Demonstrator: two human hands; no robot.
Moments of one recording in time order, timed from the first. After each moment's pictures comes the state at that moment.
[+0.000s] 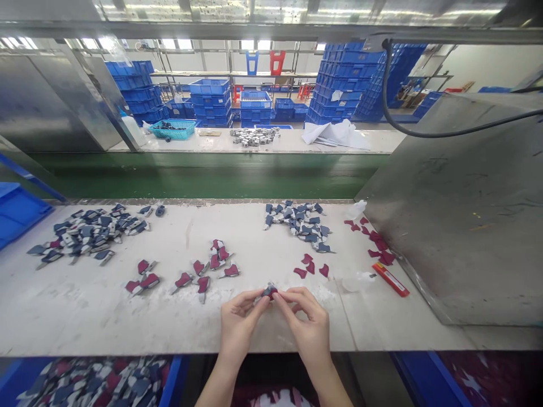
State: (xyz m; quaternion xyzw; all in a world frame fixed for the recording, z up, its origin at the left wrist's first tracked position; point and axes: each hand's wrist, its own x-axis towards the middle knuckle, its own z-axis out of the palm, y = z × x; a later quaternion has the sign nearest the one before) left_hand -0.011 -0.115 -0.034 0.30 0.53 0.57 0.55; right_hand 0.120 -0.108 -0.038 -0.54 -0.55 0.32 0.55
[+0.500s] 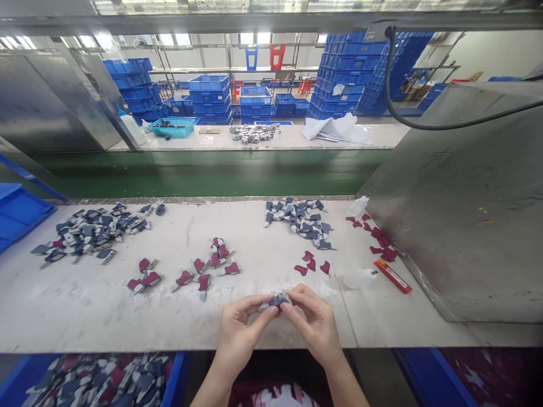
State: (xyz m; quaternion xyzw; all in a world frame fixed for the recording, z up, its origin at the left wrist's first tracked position) left_hand -0.012 -0.125 -0.002 0.36 0.52 0.52 0.57; right_hand 0.142 -0.109 -0.029 -0.44 -0.57 0.46 0.52
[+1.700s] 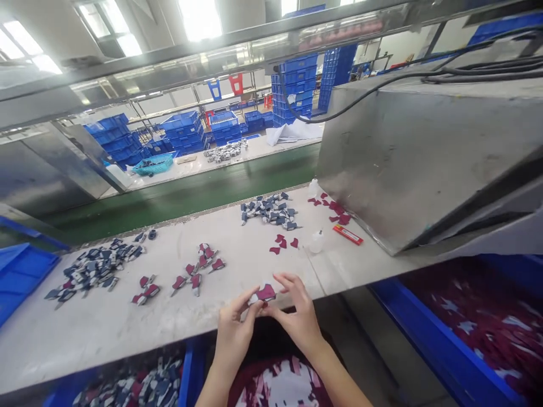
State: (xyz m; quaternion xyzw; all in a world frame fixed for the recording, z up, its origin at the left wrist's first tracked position) left_hand -0.007 -0.164 -0.023 0.57 0.55 0.44 0.43; right_hand 0.149 -0.162 -0.052 -0.49 -0.56 0.27 0.61
